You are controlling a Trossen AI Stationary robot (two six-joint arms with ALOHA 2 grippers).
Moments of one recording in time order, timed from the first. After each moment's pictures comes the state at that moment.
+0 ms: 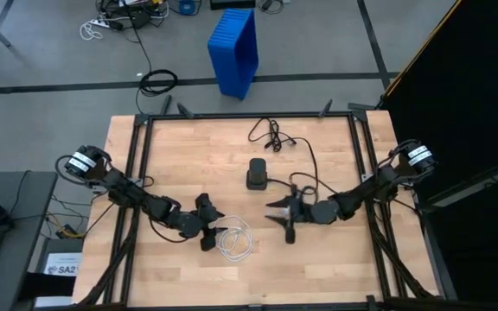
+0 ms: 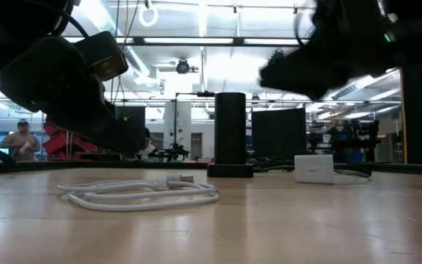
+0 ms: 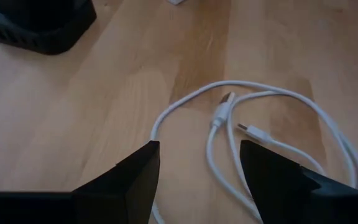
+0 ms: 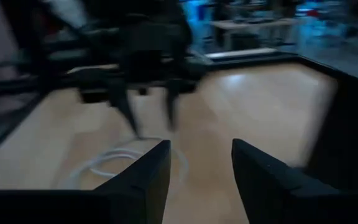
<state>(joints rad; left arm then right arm) -0.45 1.55 0.51 0.38 -0.45 -0.49 0.42 1.63 0.58 0.82 0.53 0.13</state>
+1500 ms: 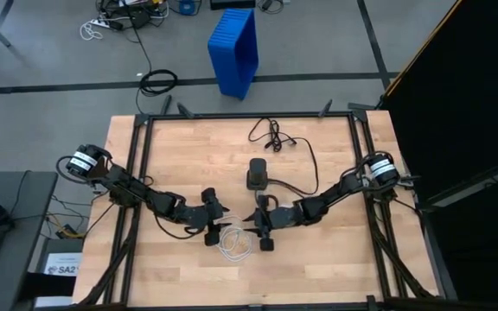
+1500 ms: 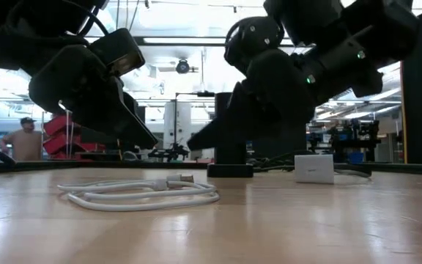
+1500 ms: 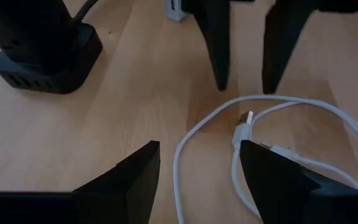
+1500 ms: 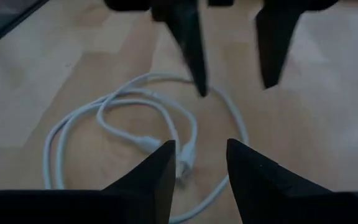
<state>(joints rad) -0.38 1.55 0.55 0.34 -0.40 -0.32 0.31 2.00 0.89 0.63 0.24 0.10</state>
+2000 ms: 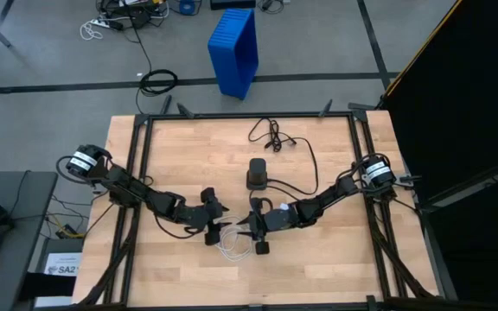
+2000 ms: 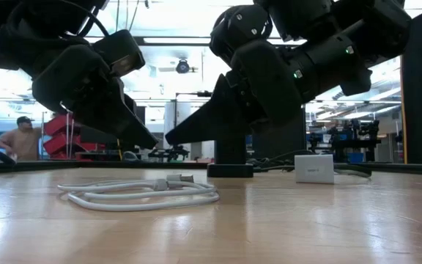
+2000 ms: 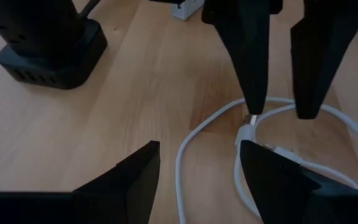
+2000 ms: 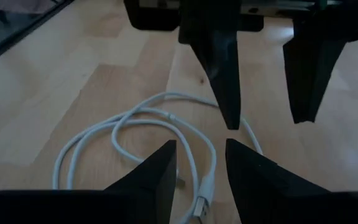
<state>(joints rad) -0.38 1.55 0.55 0.34 -0.41 -0.37 0.32 2.02 0.96 0.63 0.23 0.03</state>
